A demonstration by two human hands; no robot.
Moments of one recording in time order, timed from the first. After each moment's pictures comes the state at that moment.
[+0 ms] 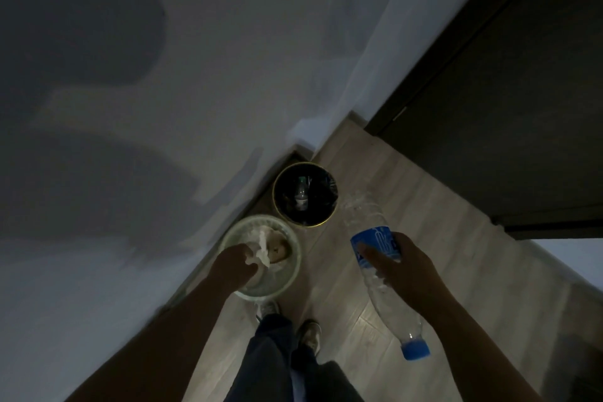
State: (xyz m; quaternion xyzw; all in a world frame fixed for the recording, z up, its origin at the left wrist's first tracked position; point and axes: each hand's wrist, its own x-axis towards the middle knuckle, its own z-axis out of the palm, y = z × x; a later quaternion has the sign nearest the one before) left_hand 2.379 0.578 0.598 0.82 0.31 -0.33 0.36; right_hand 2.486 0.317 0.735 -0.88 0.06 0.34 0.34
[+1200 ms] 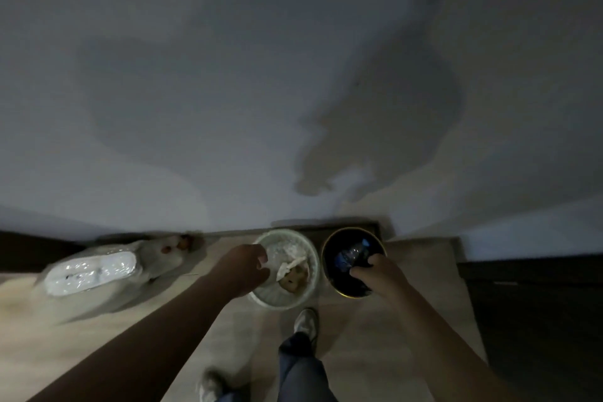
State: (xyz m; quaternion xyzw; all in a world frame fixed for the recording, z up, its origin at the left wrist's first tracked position) left_hand 2.364 0.522 0.719 0.72 0.56 -0.16 0.38; right_hand 2.620 0.433 0.686 -0.83 -0.29 0.48 -0.01
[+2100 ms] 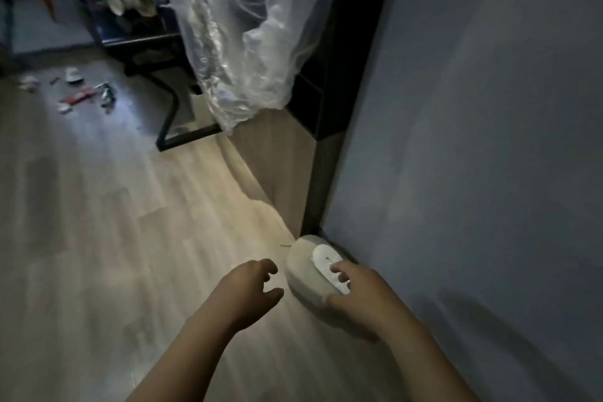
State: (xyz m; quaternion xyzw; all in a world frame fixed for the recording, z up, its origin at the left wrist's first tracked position) left_hand 1.775 0.295 0.870 0.39 0.85 0.15 0.31; right_hand 1.928 0.432 0.889 -0.40 -0.83 0.37 -0.13
